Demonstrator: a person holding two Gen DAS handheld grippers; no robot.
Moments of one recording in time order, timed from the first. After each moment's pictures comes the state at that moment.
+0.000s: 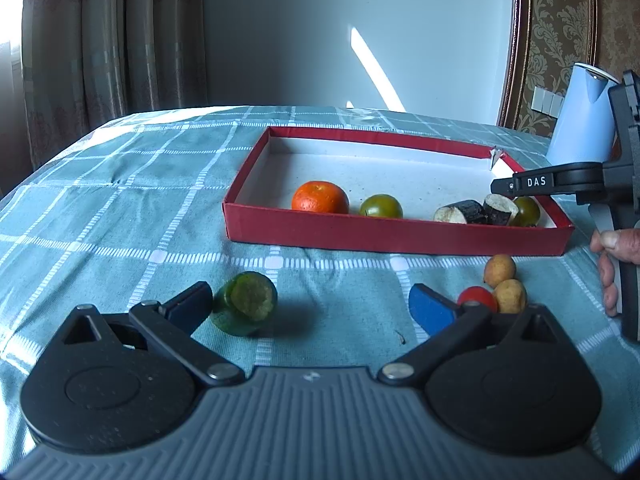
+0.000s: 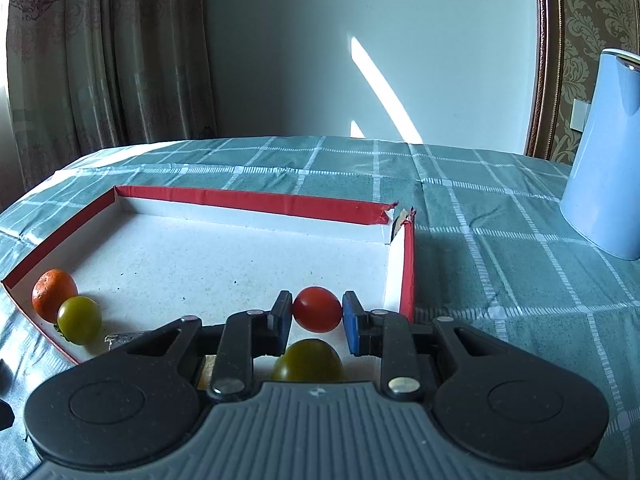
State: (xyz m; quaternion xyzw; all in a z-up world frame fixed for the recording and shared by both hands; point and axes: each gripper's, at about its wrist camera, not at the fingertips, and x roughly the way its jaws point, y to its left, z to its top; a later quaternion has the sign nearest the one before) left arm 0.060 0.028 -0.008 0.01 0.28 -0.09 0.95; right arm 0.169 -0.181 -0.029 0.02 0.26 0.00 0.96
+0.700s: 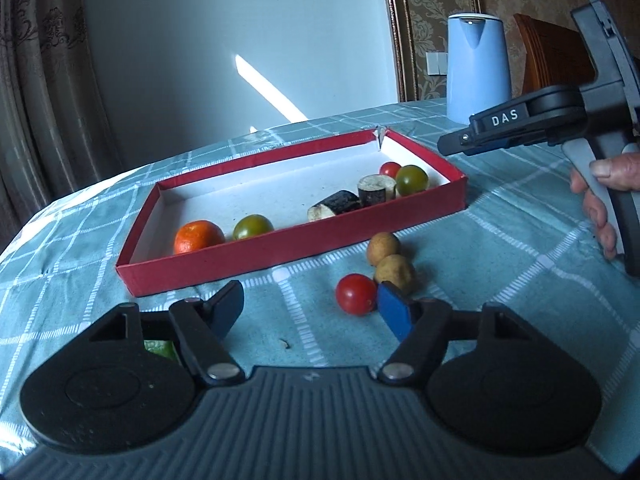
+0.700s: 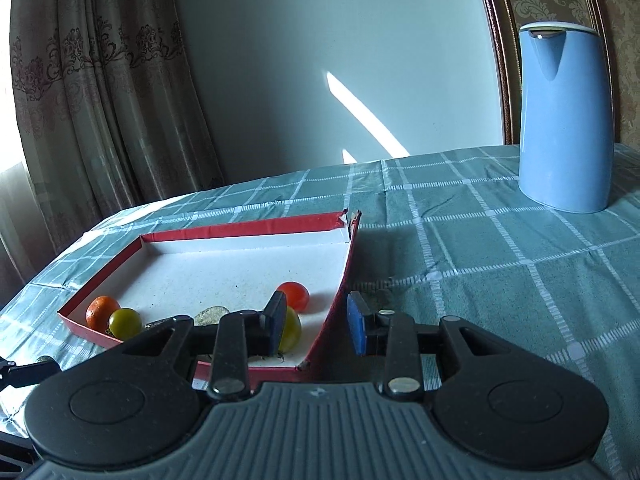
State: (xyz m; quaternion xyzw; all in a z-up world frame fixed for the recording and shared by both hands) left arm 0.028 -0.034 -0.007 0.14 0.23 -0.22 0.94; right arm 0.092 -0.235 -0.017 0.12 0.21 0.02 0.97
